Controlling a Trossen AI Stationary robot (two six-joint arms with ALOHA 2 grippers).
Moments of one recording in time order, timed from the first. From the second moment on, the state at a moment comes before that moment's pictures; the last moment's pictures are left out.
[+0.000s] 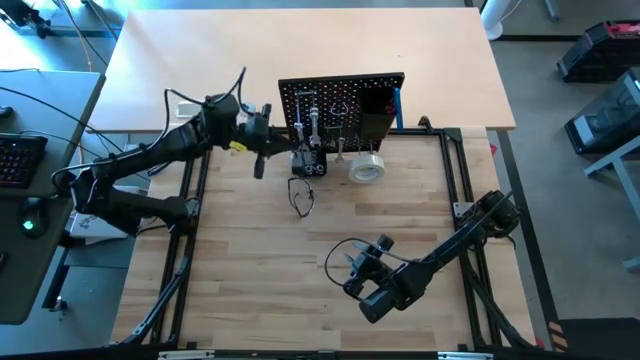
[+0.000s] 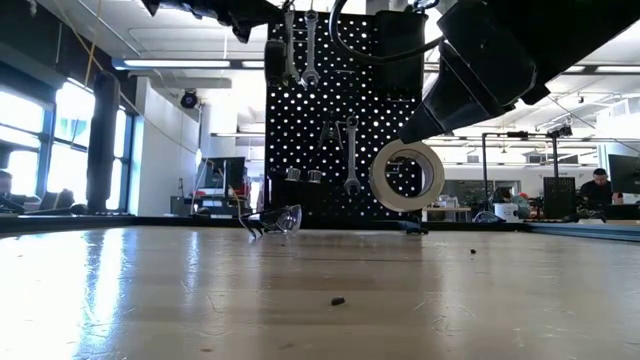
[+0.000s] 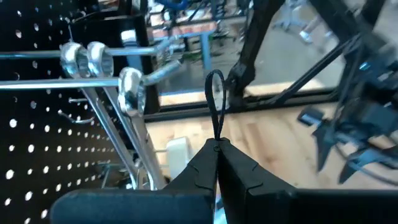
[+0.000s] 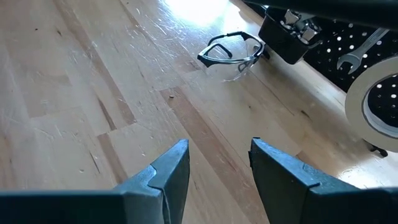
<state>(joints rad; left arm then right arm) 0.49 1.17 1.08 -0.16 0.46 0.27 0.63 1.91 1.20 -0.58 1.05 0.94</state>
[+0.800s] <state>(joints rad) 0.56 1.22 1.08 -0.10 0.64 0.15 0.63 1.91 1.20 -0.58 1.06 0.94</state>
